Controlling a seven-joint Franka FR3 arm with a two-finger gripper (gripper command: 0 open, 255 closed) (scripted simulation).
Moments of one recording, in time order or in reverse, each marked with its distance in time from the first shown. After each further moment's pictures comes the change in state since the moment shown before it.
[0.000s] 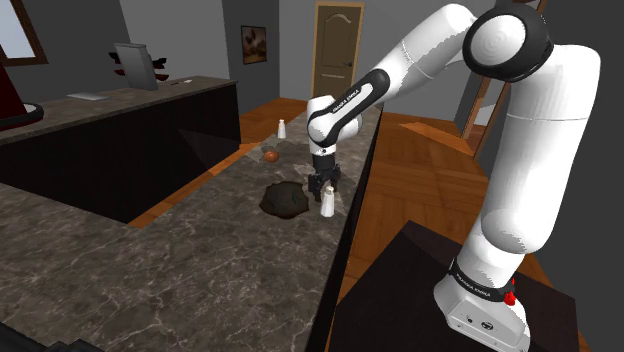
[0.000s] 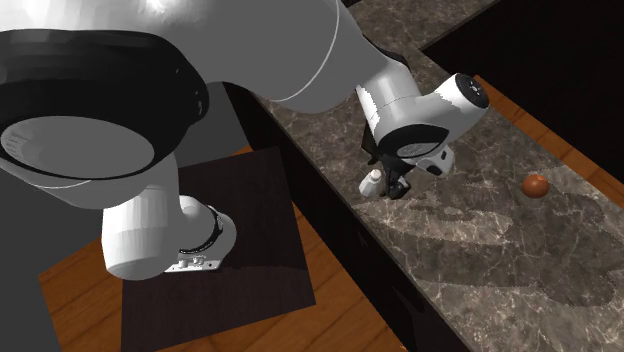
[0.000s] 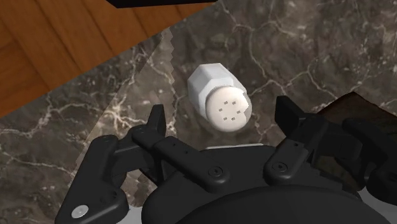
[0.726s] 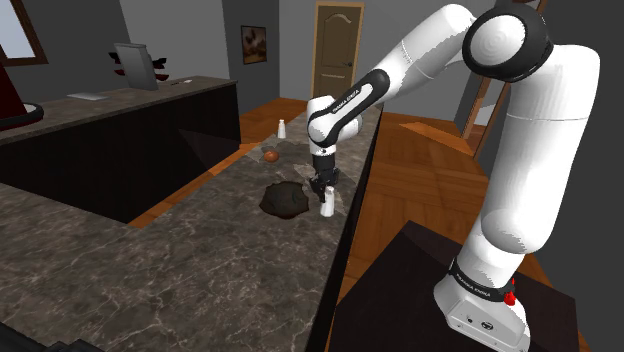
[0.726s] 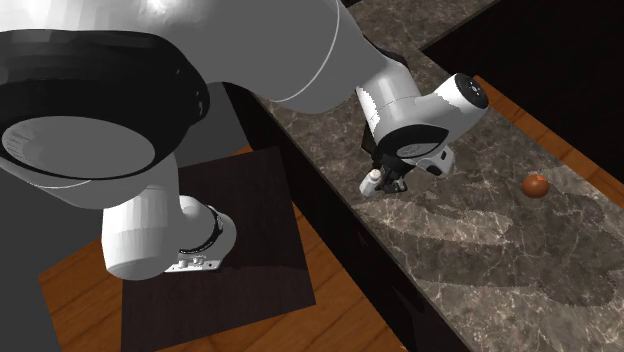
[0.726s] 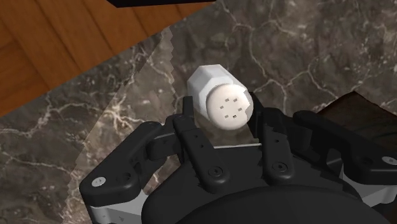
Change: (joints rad) arm 0.000 0.001 0.000 -0.001 0.000 0.004 0.000
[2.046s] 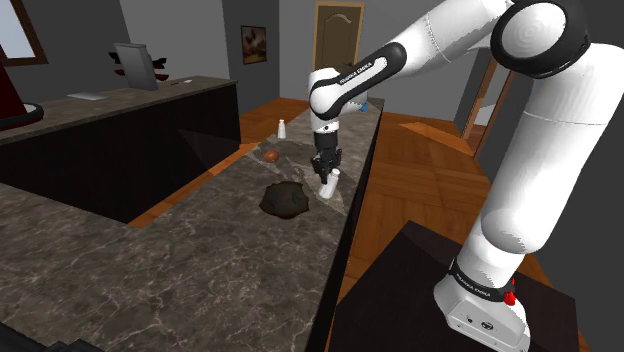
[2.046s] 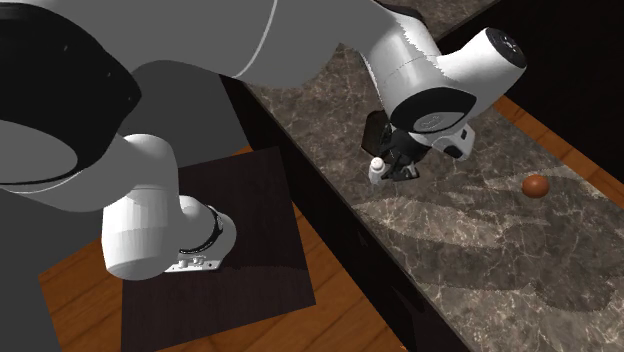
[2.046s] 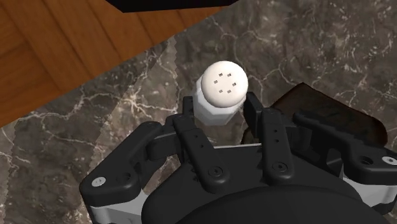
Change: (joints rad) arm 0.000 -0.125 0.000 0.062 -0.001 -0.188 0.005
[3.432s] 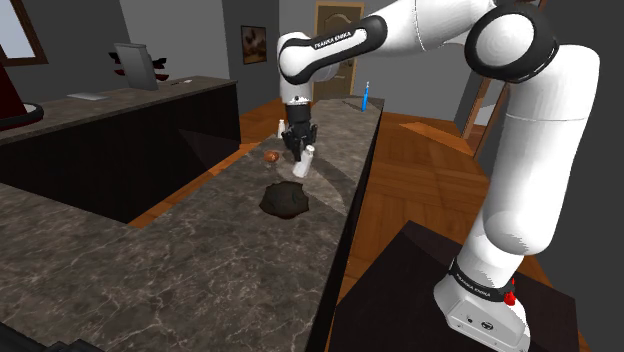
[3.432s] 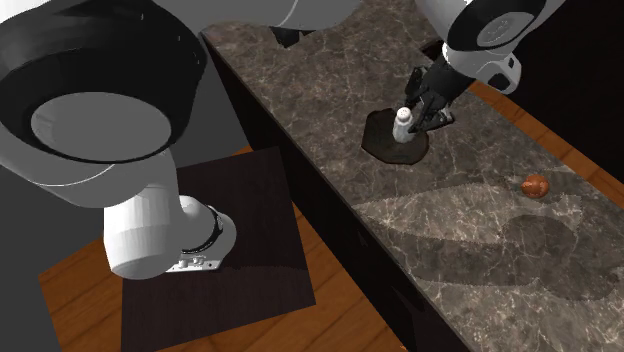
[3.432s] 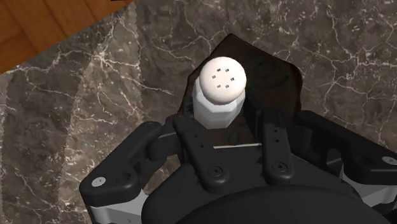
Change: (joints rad) arm 0.058 0.128 0.051 0.388 0.009 -0.256 0.113
